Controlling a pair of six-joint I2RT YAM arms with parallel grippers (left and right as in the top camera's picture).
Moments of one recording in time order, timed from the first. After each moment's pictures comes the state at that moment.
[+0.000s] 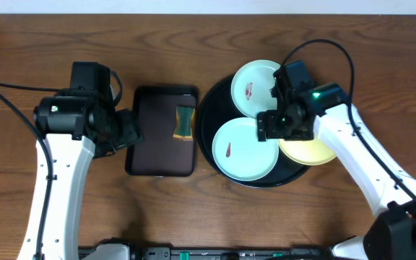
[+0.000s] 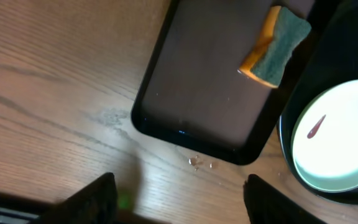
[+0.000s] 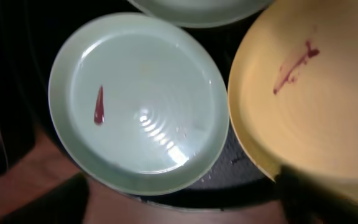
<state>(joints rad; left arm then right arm) -0.03 1.35 1.38 -1.37 0.05 -0.38 0.39 1.63 1.31 -1.05 -0.11 0.36</state>
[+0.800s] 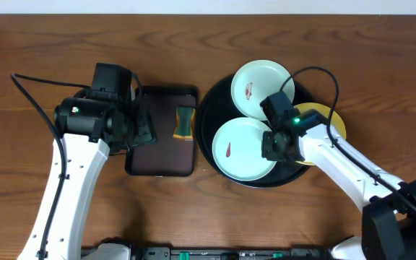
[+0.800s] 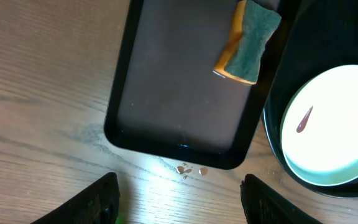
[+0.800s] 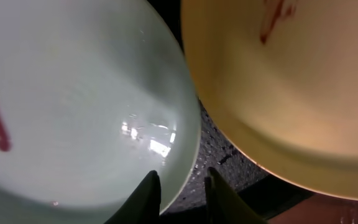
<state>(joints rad) -0.14 1.35 1.34 -1.29 0.04 -0.38 0.47 1.63 1.03 -0.85 0.04 0.58</state>
